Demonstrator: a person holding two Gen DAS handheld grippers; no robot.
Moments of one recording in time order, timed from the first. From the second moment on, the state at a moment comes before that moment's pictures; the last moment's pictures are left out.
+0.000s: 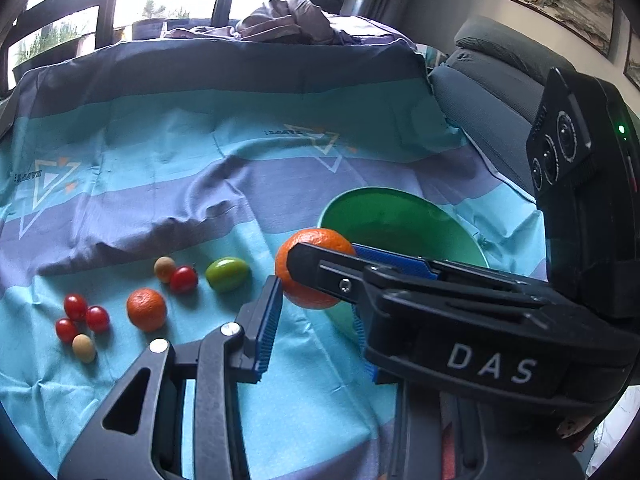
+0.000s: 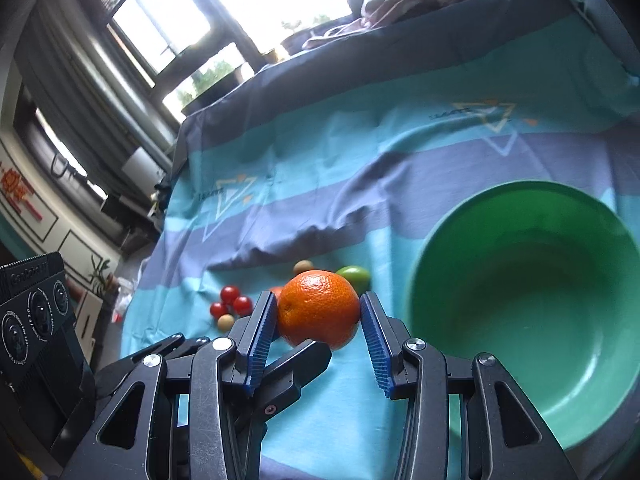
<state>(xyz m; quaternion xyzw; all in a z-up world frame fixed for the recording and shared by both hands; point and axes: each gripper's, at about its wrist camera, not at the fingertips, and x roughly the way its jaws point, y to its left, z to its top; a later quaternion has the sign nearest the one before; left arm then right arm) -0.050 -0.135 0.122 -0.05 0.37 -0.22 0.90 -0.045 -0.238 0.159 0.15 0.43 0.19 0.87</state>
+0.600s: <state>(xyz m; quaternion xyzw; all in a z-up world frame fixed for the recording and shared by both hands) -0.013 -0.220 0.098 -0.02 0.41 -0.29 0.86 -0.035 -0.325 0.136 0.20 0.44 0.09 0.87</state>
